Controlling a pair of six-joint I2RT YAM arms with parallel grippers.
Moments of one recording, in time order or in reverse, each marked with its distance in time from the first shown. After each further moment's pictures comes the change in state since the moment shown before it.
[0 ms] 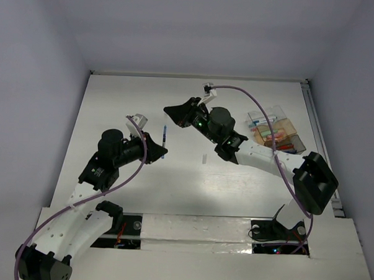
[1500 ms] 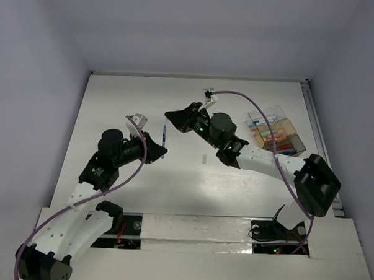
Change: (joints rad) left arm 0.000 0.001 0.000 0.000 -0.010 0.000; right arm 0.019 -0.027 -0.074 0.049 0.012 -0.002
